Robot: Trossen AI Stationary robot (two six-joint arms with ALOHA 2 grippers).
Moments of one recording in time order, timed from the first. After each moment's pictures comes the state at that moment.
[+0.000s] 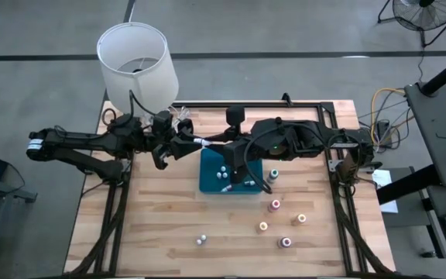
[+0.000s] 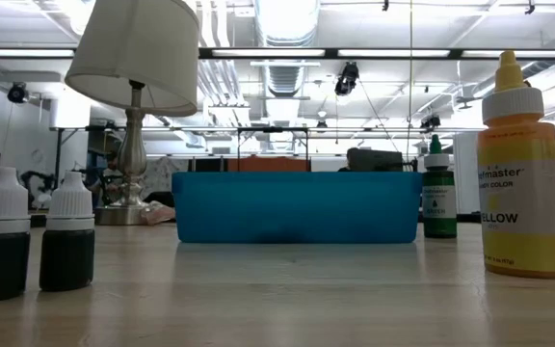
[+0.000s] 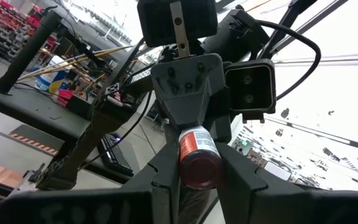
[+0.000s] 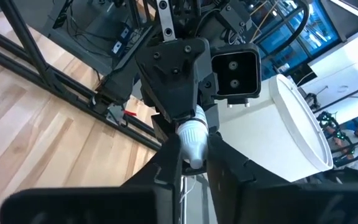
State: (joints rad) left arm 0.01 1.05 0.92 0.53 0.17 -0.65; right arm 0.20 1.86 2.30 -0.76 0.39 -0.61
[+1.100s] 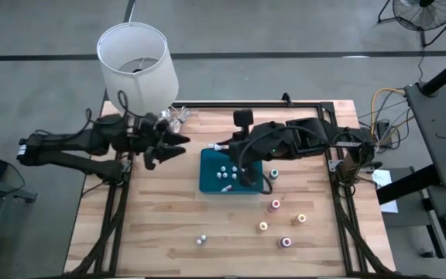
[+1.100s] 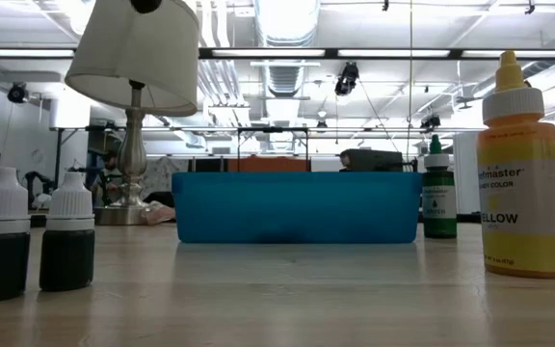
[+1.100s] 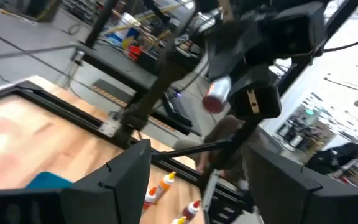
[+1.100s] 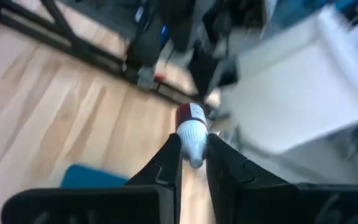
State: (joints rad) left arm 0.01 0.80 0.88 -0.01 0.06 -0.58; right arm 0.20 1.86 2.36 -1.04 0.39 -0.38
